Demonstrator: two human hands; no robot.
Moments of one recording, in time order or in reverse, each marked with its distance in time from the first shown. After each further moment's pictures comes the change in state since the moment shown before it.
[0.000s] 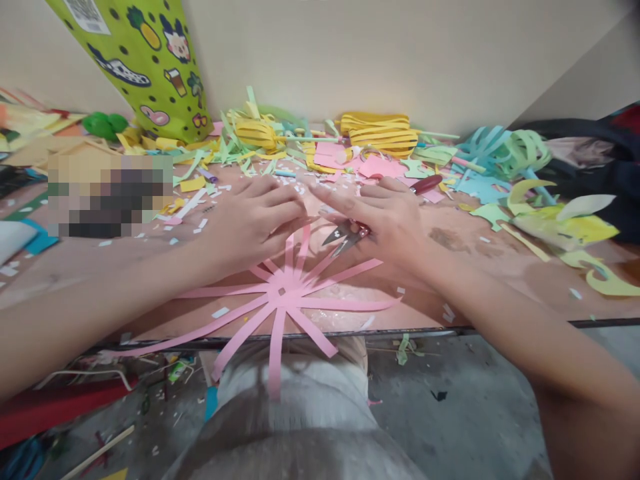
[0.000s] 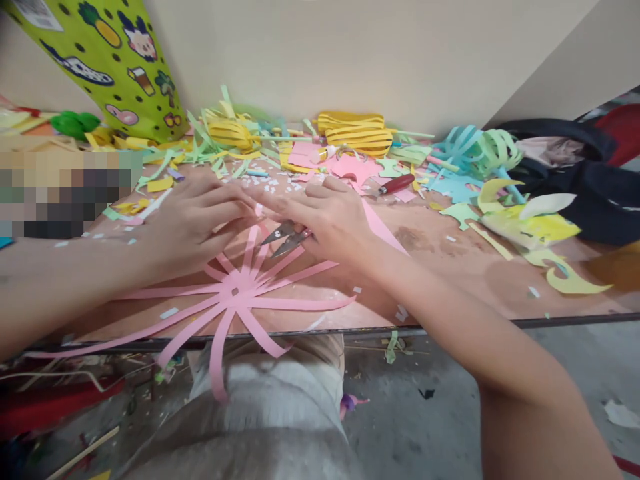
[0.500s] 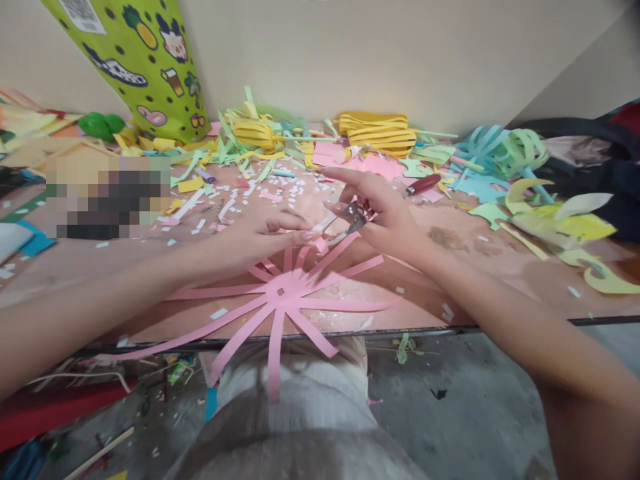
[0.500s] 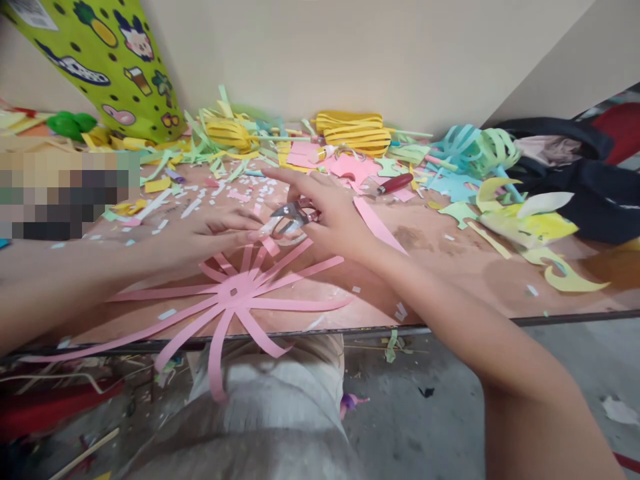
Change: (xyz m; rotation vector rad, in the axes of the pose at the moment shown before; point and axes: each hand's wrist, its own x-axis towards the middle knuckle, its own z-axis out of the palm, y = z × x) left_hand 0.004 0.012 -0.001 -0.834 -0.282 -0.442; right_hand 0.000 0.007 0.012 0.537 0.146 0.157
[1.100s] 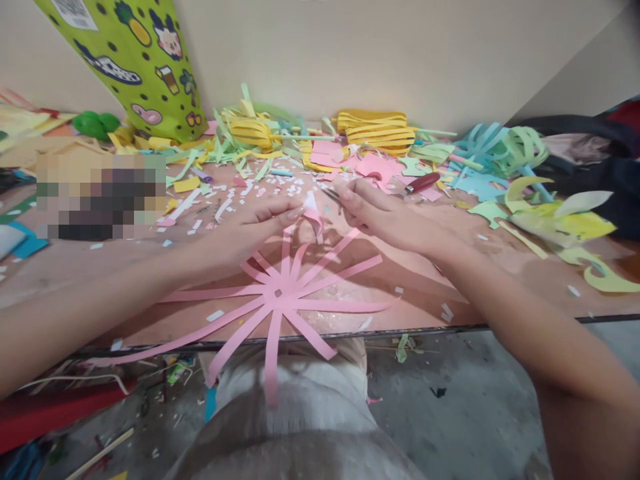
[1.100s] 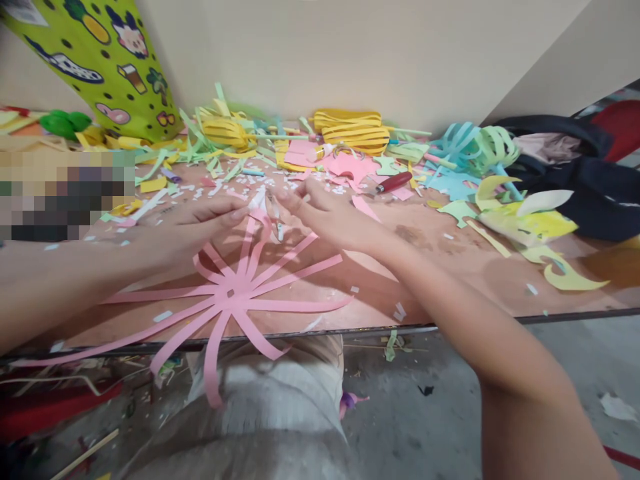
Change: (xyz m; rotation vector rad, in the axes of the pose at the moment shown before) left_hand 0.000 -0.002 0.004 -0.065 0.227 -0.006; right_hand 0.008 -0.012 -0.015 0.197 -0.218 0.545
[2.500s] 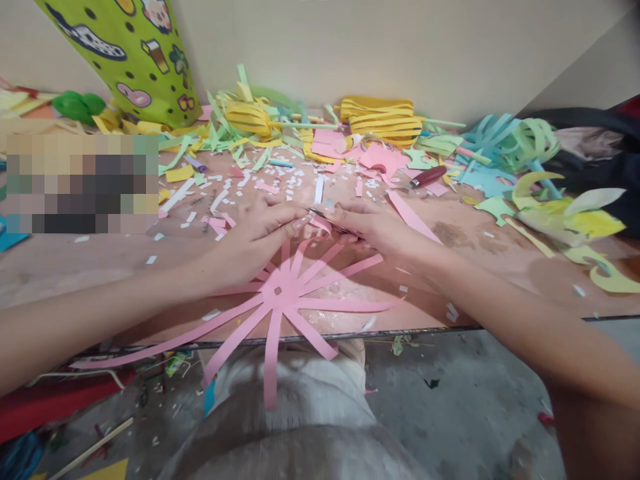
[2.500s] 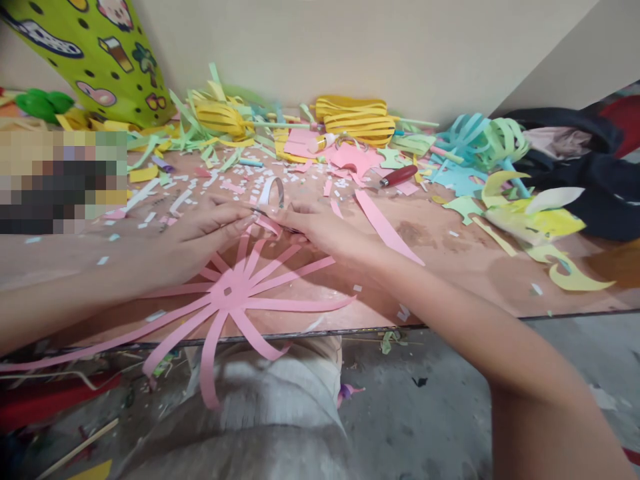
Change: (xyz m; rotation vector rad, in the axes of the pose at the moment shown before) left_hand -0.011 0.007 0.011 0.279 -0.058 0.000; right_hand -0.004 -0.010 0.032 0.722 -0.192 0.294
